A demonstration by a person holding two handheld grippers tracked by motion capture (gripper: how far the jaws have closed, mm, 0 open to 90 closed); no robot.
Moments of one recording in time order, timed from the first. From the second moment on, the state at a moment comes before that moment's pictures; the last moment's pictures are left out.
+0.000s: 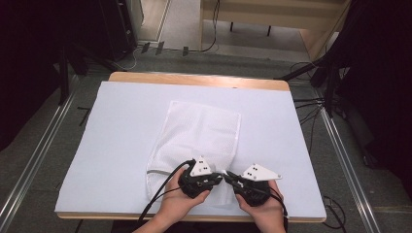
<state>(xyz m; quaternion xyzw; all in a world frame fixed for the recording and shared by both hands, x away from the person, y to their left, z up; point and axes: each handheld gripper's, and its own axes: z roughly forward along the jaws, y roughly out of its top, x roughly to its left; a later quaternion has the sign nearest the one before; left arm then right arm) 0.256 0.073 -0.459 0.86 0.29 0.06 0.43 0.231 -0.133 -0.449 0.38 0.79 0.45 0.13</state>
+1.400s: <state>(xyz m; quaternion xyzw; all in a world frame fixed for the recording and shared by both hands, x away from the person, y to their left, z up) 0.251 0.194 -0.453 0.85 0.34 0.05 0.40 0.240 -0.159 -0.452 0.44 0.78 0.42 0.17</state>
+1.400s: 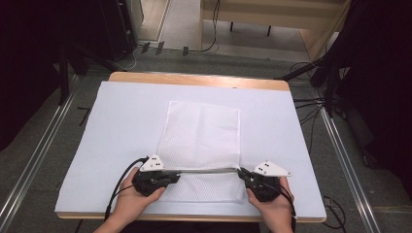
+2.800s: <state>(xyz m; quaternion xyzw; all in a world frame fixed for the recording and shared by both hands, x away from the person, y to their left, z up) 0.233 0.270 -0.442 0.76 0.36 0.09 0.54 0.240 -0.162 -0.461 0.43 0.79 0.41 0.17</state>
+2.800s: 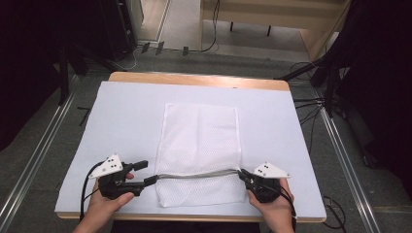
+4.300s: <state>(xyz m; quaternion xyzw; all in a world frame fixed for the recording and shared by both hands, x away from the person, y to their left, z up) 0.241 0.357 -0.437 0.69 0.43 0.21 0.55 0.245 -0.266 -0.453 0.50 0.67 0.48 0.25</state>
